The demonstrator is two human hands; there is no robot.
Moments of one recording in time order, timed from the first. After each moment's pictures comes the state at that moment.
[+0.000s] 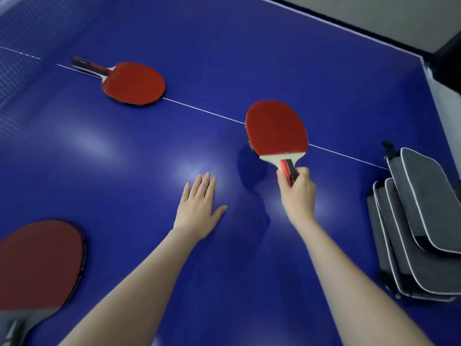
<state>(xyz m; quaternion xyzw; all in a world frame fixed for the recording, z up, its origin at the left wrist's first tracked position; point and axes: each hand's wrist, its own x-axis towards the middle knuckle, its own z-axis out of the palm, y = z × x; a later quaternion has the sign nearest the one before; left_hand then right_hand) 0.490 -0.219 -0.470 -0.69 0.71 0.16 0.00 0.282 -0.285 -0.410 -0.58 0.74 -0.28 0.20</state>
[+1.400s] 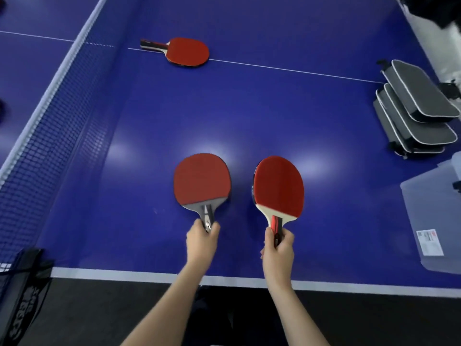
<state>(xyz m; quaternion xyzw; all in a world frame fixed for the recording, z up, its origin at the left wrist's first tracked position) 0.648 0.137 -0.431 -0.79 0.35 0.44 -0.23 0.502 0.173 -0.397 -0.31 0.80 -0.36 0.38</state>
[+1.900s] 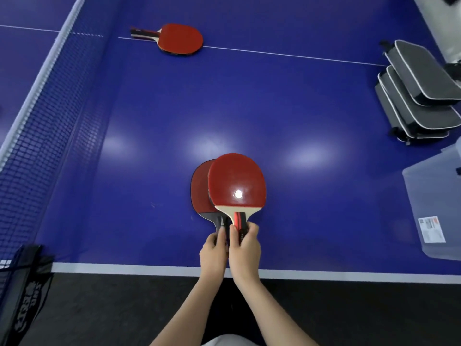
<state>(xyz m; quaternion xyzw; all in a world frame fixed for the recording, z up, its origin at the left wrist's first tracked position) 0.616 0.182 -0.440 -0.76 0.25 0.55 -0.25 0.555 0.179 -0.412 -0.38 0.80 -0.28 0.38</state>
